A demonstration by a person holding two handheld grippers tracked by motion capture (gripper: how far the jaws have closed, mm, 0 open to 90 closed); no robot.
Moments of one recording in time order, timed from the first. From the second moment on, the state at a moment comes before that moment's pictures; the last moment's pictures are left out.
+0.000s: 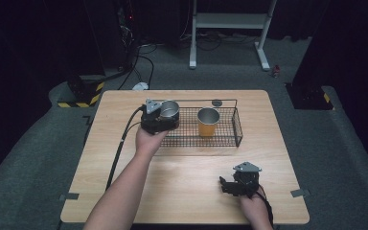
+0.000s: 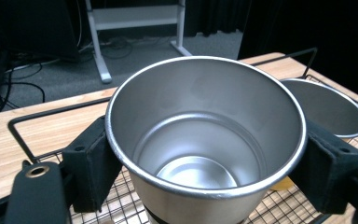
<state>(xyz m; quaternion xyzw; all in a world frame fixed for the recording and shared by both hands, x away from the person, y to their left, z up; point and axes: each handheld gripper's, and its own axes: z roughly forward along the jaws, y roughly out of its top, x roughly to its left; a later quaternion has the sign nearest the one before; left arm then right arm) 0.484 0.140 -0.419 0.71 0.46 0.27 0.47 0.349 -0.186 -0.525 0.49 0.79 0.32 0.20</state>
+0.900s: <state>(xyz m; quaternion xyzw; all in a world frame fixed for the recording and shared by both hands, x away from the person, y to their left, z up) 0.501 0.123 -0.443 0.71 0.49 0.26 0.44 0.349 -0.187 -0.525 0.48 0.79 0.32 0.20</state>
